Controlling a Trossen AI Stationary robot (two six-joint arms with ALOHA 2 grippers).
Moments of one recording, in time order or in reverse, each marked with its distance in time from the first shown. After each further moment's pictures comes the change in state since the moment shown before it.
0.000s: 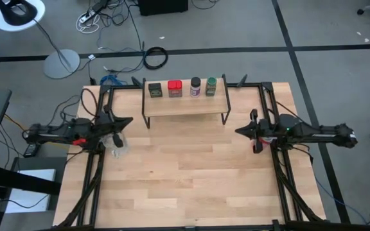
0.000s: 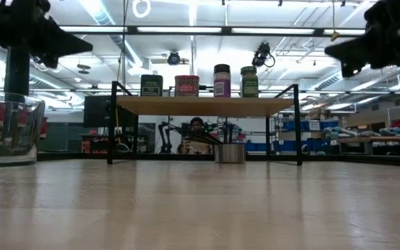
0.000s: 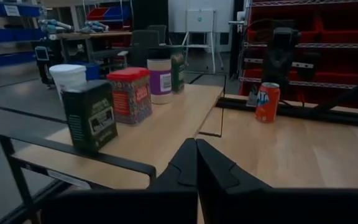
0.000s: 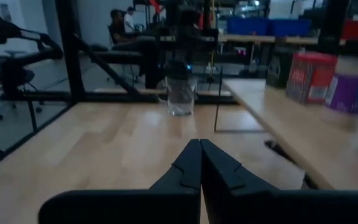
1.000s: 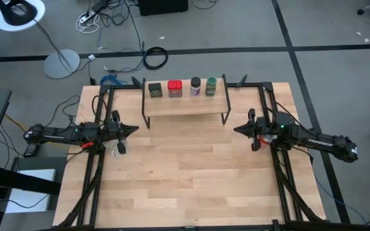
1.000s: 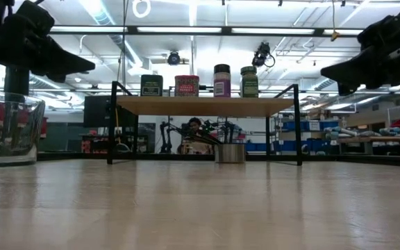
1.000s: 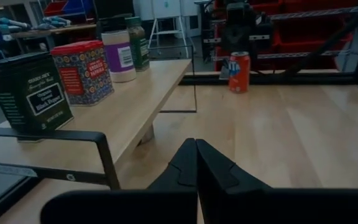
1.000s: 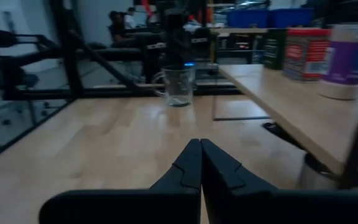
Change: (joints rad) left arm 0.000 -0.001 -0.131 0.069 0.135 0.069; right arm -0.267 -0.027 -0.111 0.068 -0.272 0.041
